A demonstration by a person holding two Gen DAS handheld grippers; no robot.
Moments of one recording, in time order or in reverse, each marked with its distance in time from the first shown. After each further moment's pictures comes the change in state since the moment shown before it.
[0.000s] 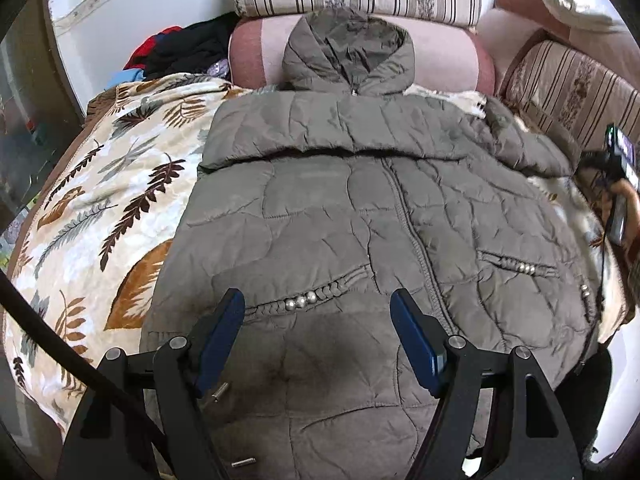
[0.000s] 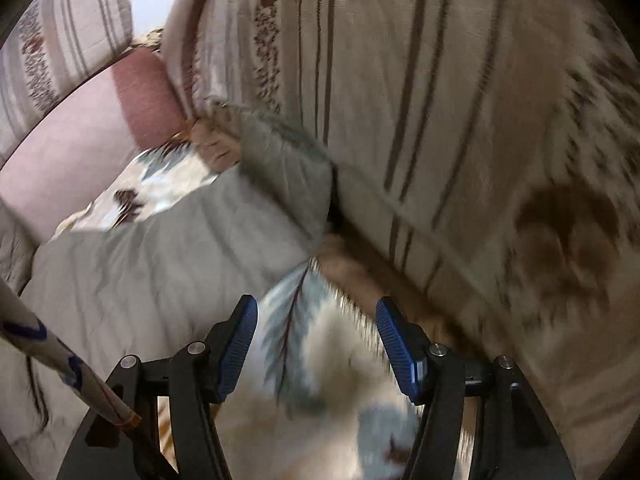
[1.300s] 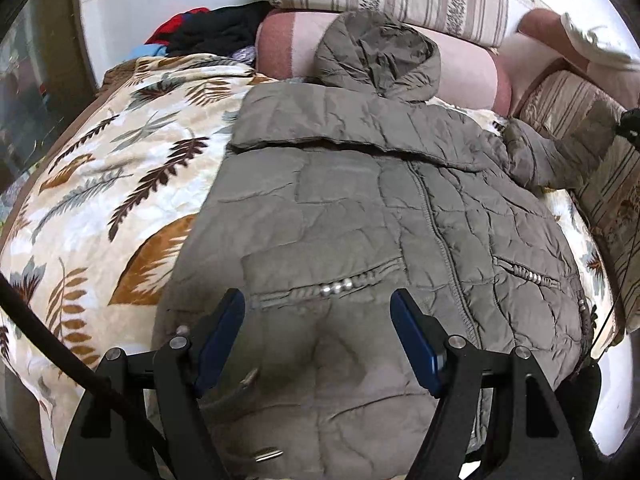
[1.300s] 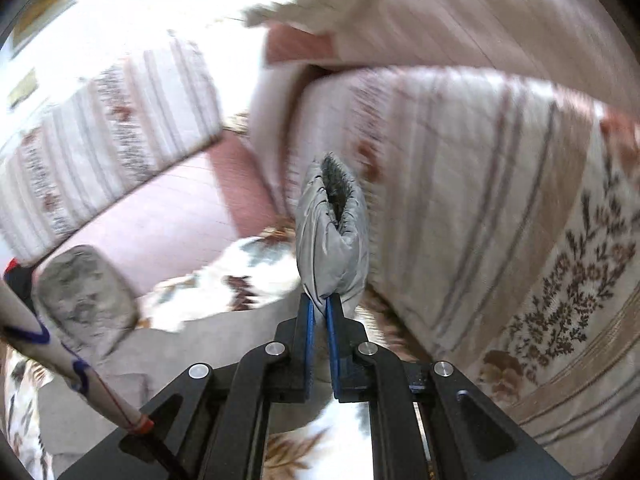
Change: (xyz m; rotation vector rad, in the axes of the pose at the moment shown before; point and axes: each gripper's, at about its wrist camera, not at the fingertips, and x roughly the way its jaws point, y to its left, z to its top) left arm -0.007 0.047 -0.017 -0.123 -0.017 -0.035; right arm -0.168 0.048 0.056 -0.080 -0.214 0.231
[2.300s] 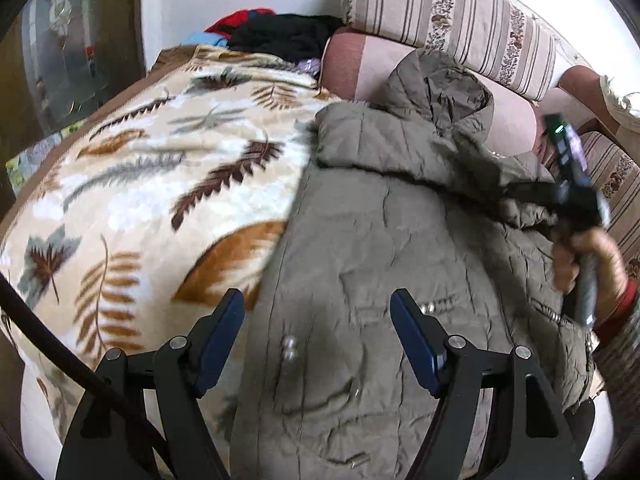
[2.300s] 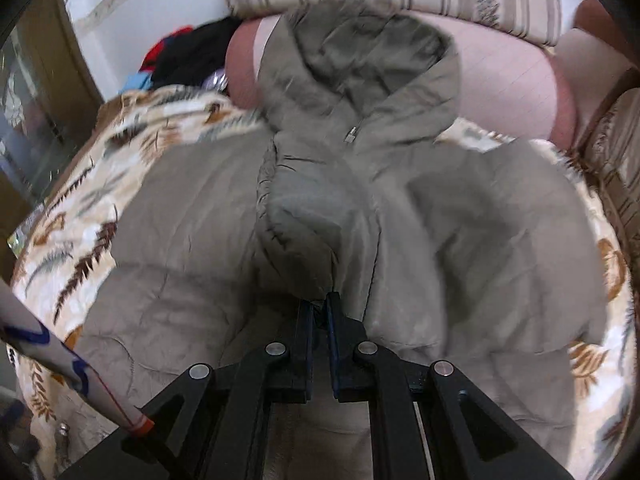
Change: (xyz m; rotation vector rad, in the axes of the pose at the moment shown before) left arm -0.020 0.078 0.002 -0.147 -0.076 0.034; right arm 0.026 0.333 -0.256 -0.540 0.350 0.413
